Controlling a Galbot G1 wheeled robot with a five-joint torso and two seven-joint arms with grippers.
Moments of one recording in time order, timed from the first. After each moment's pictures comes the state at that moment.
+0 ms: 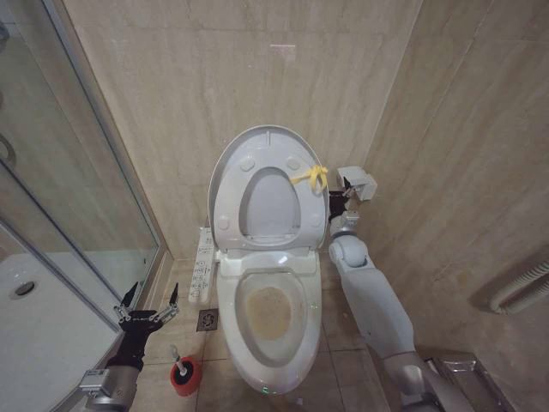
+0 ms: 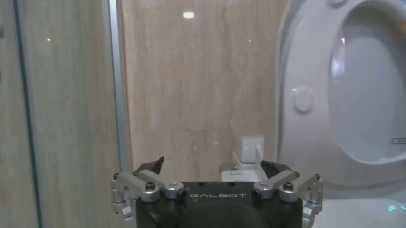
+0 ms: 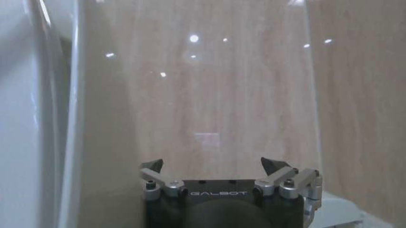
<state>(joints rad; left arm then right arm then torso) 1.63 -1.29 -0.66 -2.08 -0.27 -0.16 -0.01 -0.57 1.37 0.35 1.32 0.21 0.18 0.15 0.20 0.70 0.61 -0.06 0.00</state>
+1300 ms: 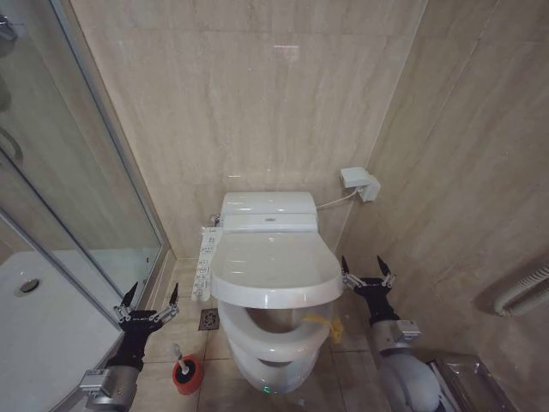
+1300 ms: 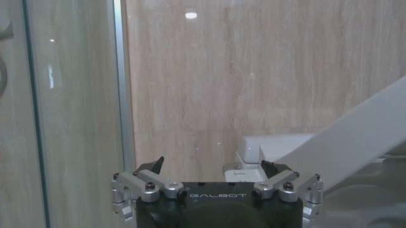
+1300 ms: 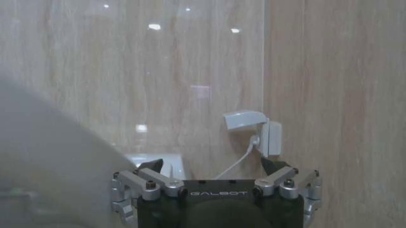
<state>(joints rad) 1.63 -1.29 -0.66 -2.08 -0.27 -0.16 -0.01 -1.43 1.30 0.55 2.01 0.26 0.10 0.15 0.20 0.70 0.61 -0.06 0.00</state>
